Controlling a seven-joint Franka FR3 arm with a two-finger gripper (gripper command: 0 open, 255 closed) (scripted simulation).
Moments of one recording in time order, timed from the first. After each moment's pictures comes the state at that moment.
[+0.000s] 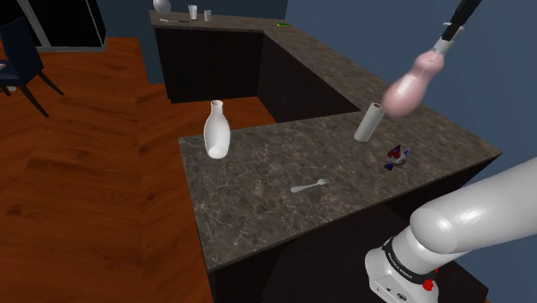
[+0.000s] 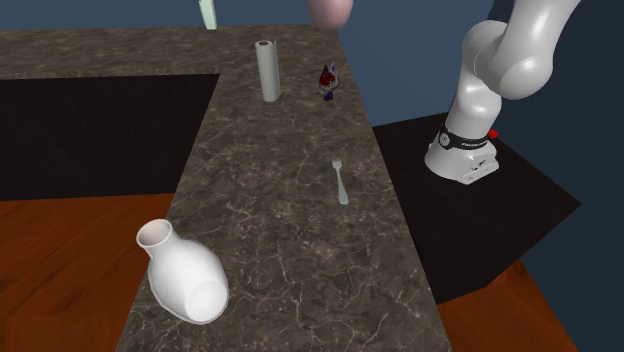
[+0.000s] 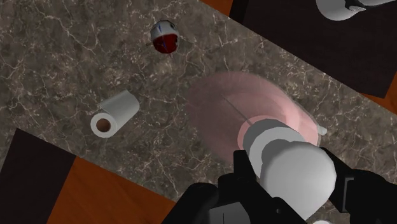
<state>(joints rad) -0.33 -0.23 -0.34 -1.39 -0.04 1.16 -0.99</state>
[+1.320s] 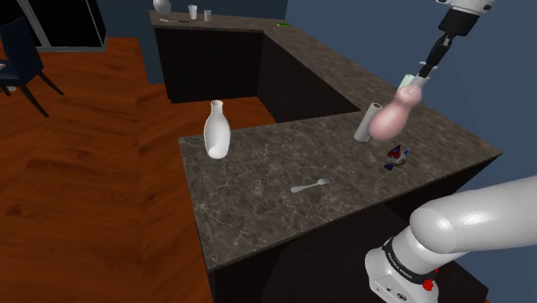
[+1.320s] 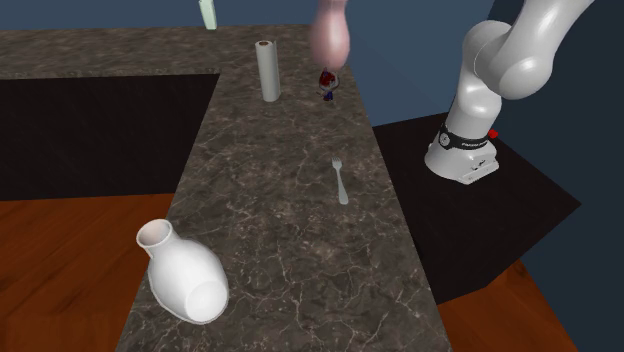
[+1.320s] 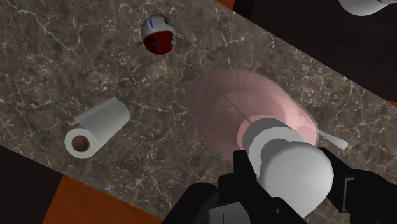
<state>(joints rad) -0.35 -0.39 -0.32 -1.84 -0.08 1.45 -0.95</state>
